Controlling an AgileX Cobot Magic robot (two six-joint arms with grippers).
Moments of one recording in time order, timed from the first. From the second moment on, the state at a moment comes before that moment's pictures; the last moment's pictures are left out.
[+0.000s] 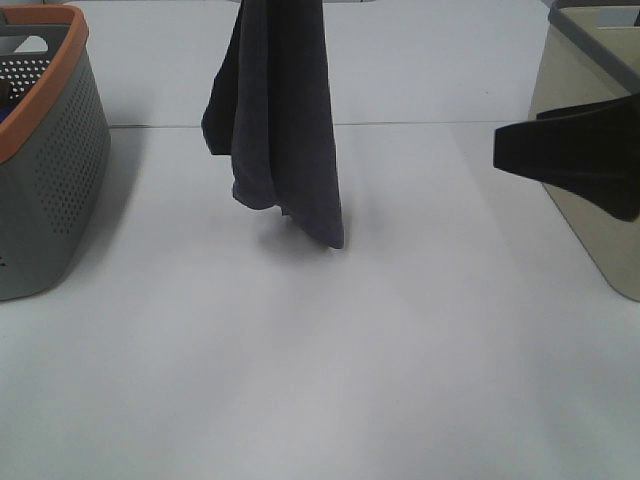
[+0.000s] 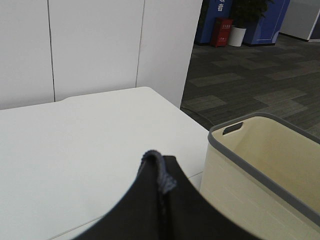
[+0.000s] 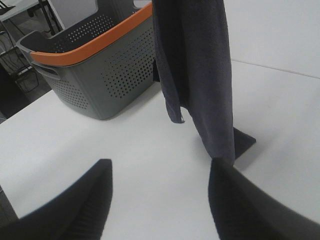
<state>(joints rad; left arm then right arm) -0.65 1.64 -1.49 0.53 0.05 -0.69 0.11 0.91 -0.52 1.33 0.65 -1.36</state>
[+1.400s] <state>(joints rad) -0.65 1.64 -1.49 0.53 0.05 -0.67 0.47 1.80 -0.89 1.74 0.46 -2.02</state>
